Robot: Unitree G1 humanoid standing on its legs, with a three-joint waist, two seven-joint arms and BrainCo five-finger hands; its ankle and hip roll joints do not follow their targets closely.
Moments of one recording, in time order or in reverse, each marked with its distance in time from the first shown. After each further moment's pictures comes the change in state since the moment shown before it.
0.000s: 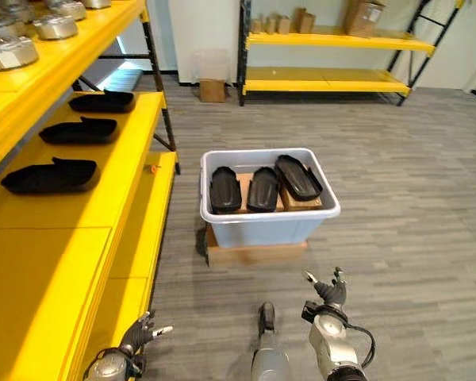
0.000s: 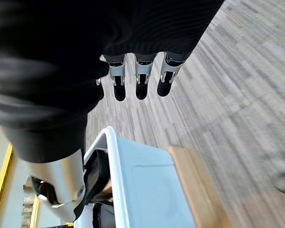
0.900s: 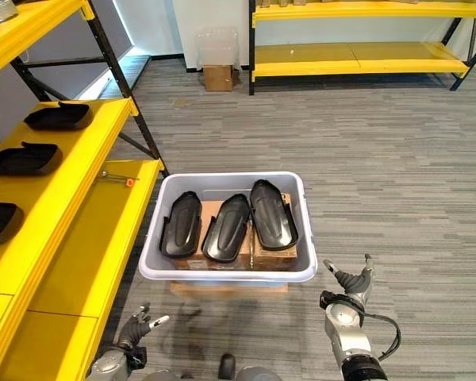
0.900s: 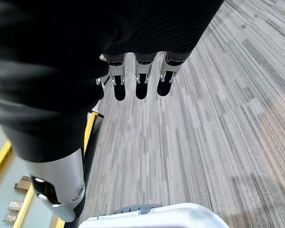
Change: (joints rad) left arm -0.013 -0.059 0.123 -0.049 -0.052 0.002 0.049; right arm -0.075 -0.092 0.027 0.002 -0.142 -0.005 -0.119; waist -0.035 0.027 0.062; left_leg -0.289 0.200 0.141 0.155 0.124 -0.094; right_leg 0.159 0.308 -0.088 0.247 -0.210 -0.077
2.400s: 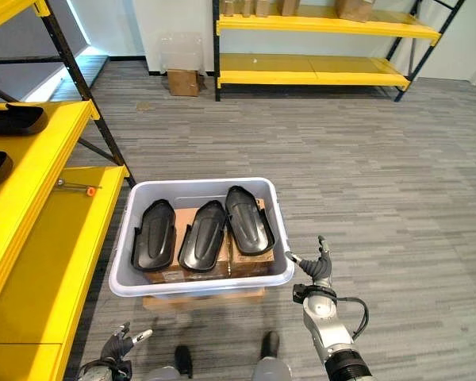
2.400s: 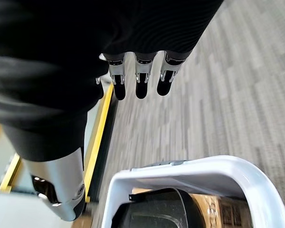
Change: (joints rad) left arm 0.071 0.025 0.030 0.082 -0.028 0.025 0.012; right arm 0.007 0.014 0.126 -0.138 -0.109 0.037 0.199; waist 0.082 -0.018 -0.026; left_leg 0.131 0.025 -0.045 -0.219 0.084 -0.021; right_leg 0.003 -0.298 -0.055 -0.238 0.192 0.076
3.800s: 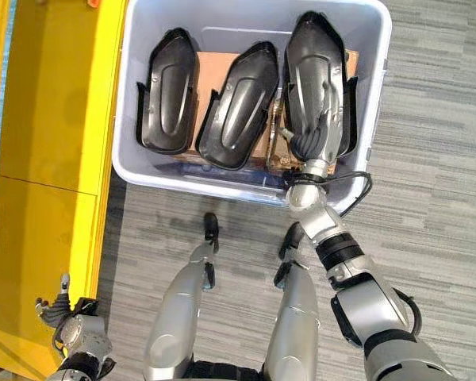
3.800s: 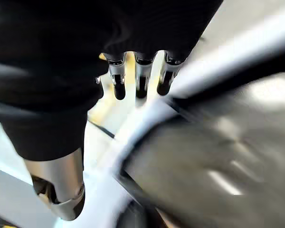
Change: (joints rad) left arm -0.242 -0.014 0.216 -0.050 -0.686 -0.401 0.387; right arm -0.715 -0.137 0.135 -0.002 -0.432 -0.014 -0.399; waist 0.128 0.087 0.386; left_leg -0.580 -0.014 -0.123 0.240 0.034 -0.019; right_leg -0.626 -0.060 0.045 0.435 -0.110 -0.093
